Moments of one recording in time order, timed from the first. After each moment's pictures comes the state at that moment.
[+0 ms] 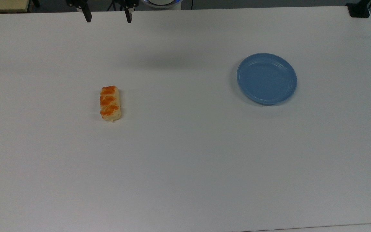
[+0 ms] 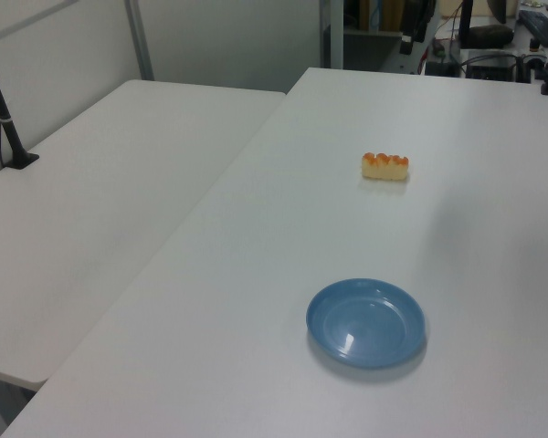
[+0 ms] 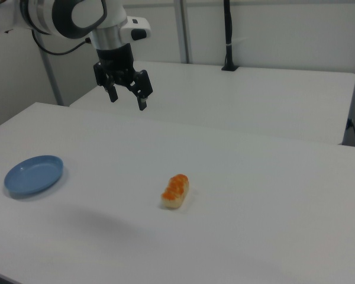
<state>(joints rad) 0.06 0.01 -0.19 -1.59 0.07 1.72 -0.10</state>
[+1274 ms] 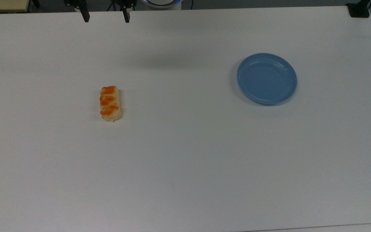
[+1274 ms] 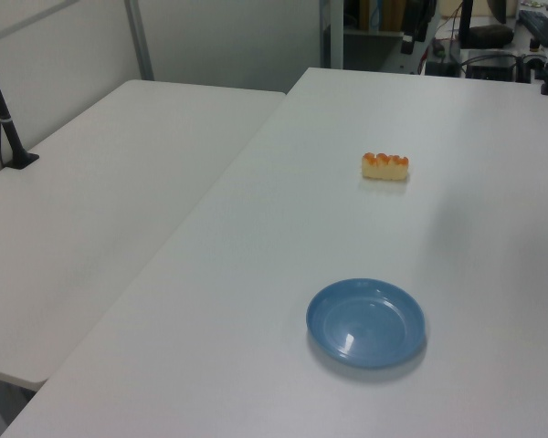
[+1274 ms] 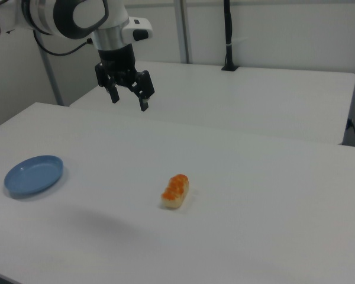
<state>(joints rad) 0.06 0.02 -0.20 -1.59 0.06 1.72 -0.11</state>
